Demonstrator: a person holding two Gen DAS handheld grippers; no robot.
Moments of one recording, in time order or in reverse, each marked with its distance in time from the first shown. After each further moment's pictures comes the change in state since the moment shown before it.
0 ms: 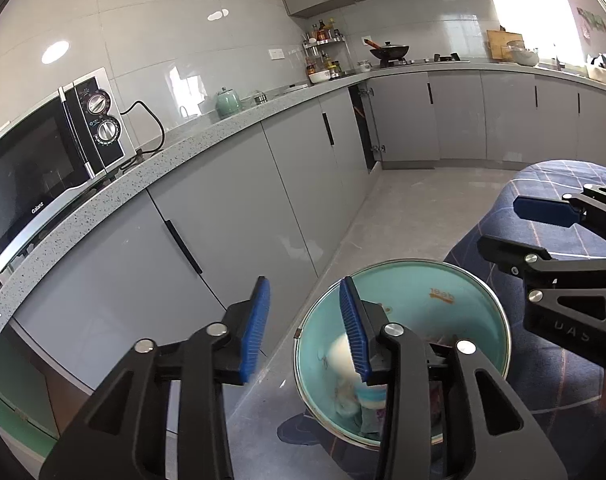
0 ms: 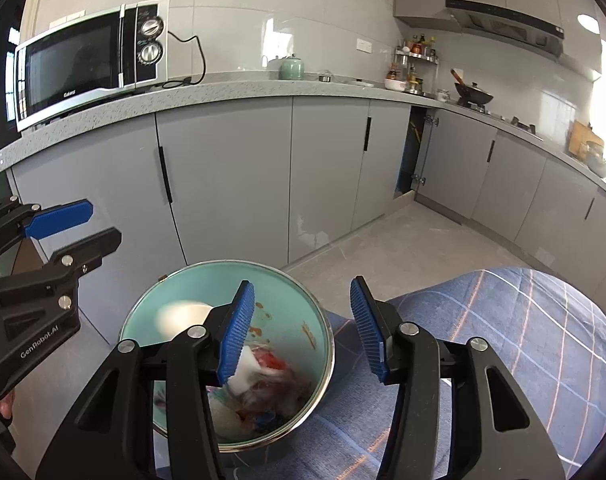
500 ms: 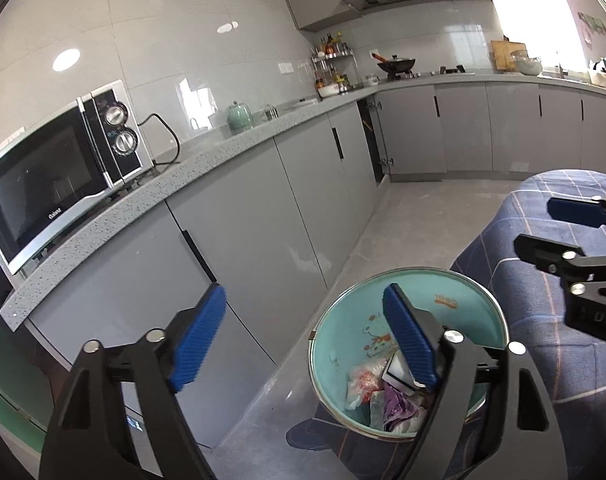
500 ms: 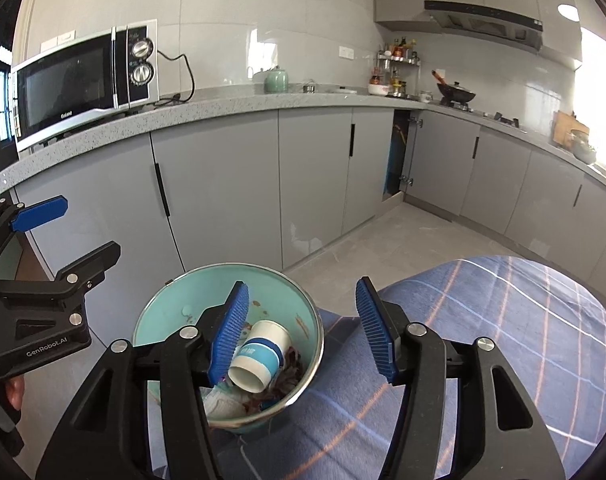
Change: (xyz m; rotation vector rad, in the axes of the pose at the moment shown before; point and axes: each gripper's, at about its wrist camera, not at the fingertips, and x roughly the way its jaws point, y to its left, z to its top) left arm -0.030 0.009 -0.004 0.000 -0.058 0.036; right arm -0.044 -0.002 -0.007 0.052 -0.036 -0.033
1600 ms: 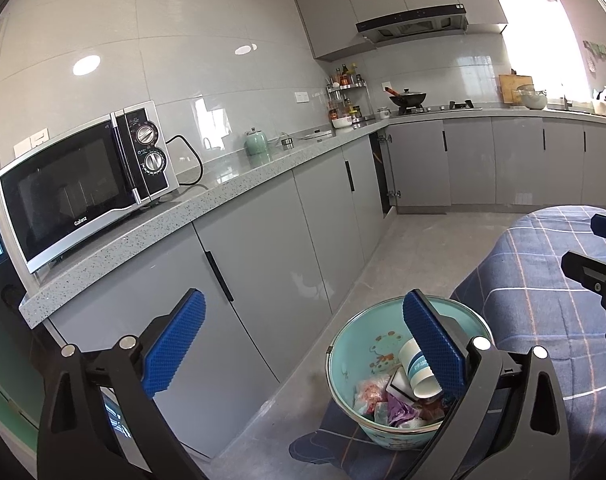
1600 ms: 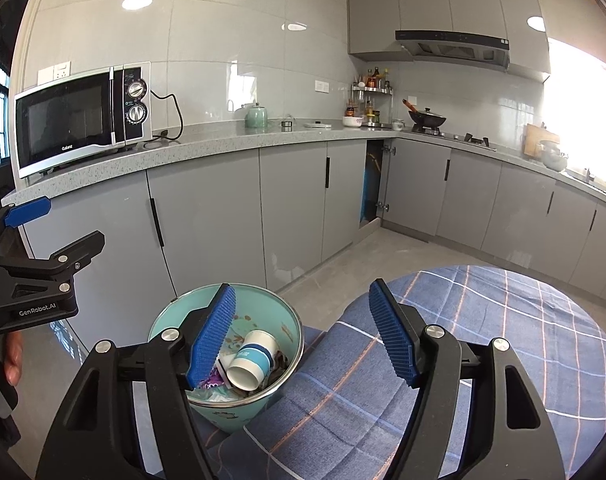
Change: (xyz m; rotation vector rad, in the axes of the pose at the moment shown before) left arm -0.048 0.029 0.007 -0.061 -0.097 0.018; right arm -0.072 -0.002 -0.007 0.036 -0.116 -0.071
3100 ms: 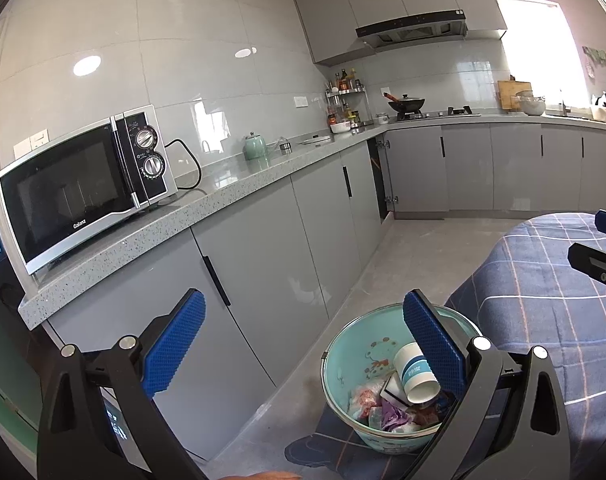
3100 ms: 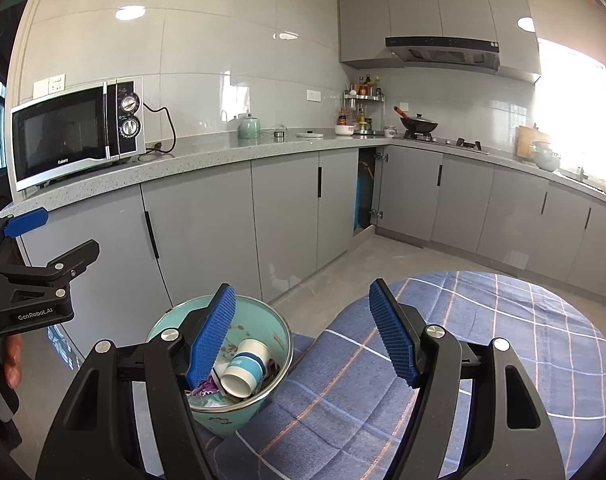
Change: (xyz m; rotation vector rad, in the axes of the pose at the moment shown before) left arm -0.005 0.000 0.007 -0.015 -0.015 -0.009; right arm -0.010 -0.011 0.004 0.025 -0.034 -0.018
